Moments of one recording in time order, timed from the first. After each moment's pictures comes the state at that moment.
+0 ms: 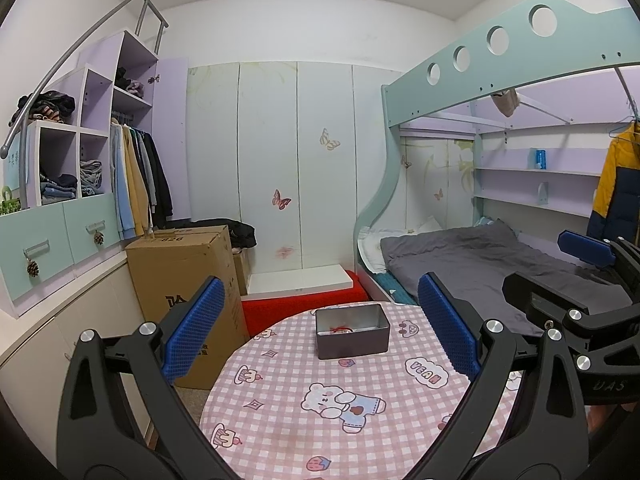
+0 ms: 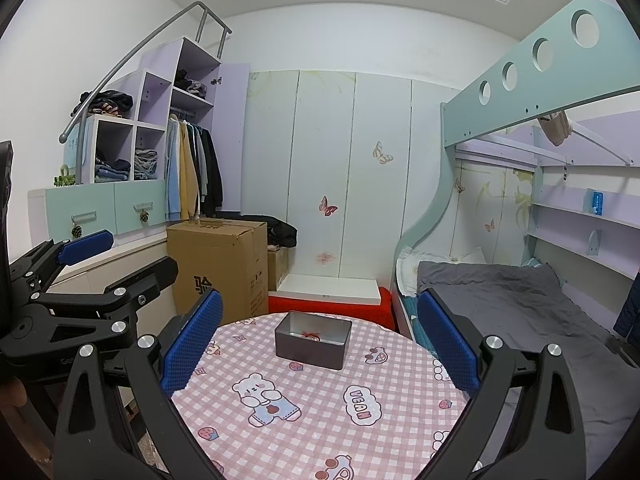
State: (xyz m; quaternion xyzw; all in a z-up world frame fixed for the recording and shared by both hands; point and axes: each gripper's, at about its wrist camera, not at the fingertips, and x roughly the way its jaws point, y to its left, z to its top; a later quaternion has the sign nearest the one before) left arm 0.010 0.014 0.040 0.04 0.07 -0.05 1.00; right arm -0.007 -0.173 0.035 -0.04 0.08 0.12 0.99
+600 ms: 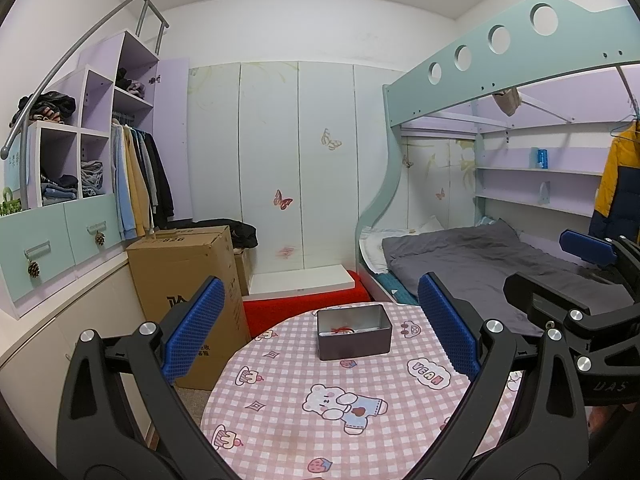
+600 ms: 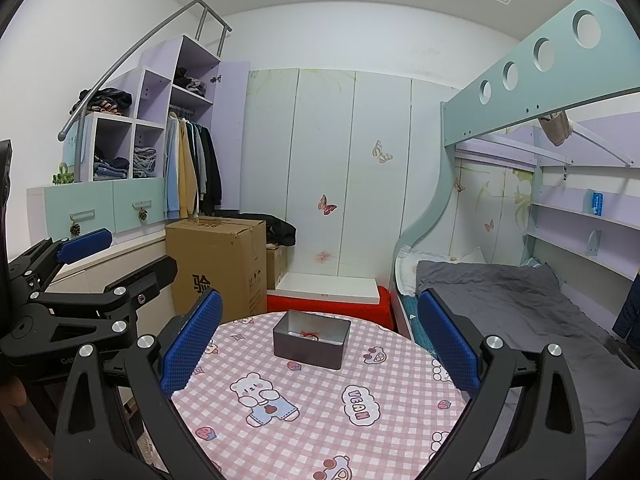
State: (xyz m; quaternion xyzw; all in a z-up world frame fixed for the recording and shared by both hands) left arm 0.011 0.014 0.039 0.04 0.07 -0.04 1.00; right arm -0.003 -0.173 0.034 -0.04 0.08 0.12 0.99
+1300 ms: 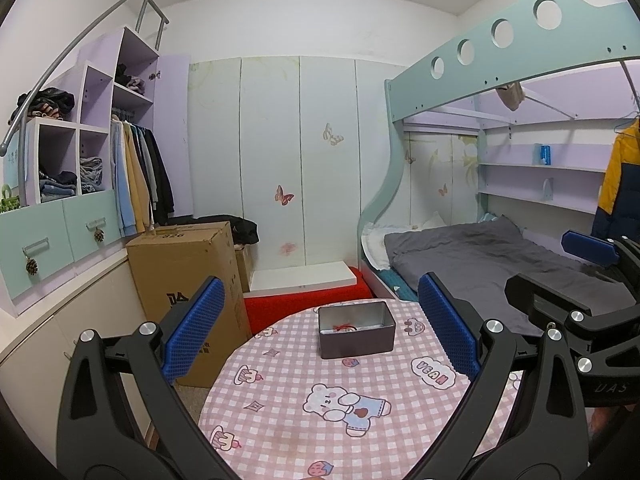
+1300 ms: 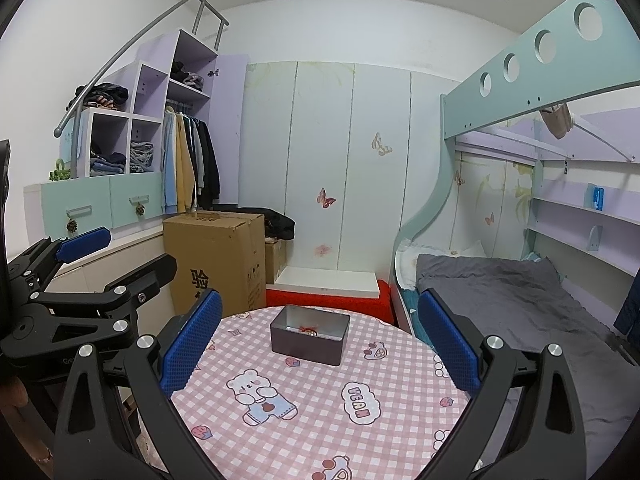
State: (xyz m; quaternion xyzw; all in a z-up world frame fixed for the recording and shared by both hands) left arm 0.025 0.014 0.032 0.04 0.08 -0.04 0.99; right arm 0.011 -0.175 0.028 -0.04 0.10 0.12 0.99
